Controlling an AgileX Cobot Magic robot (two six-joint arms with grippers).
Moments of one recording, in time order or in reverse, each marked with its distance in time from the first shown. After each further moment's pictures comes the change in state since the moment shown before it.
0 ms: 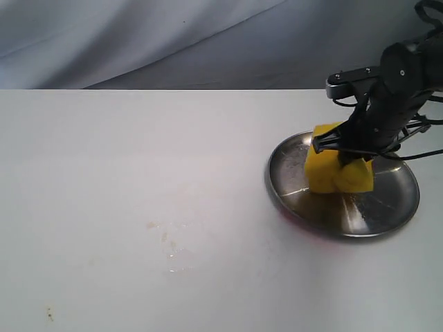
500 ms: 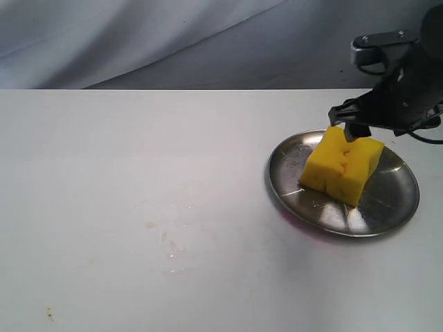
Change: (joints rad) left arm 0.000 0.000 0.000 0.000 0.000 0.000; right arm 0.000 -0.231 0.063 -0.005 0.042 0.063
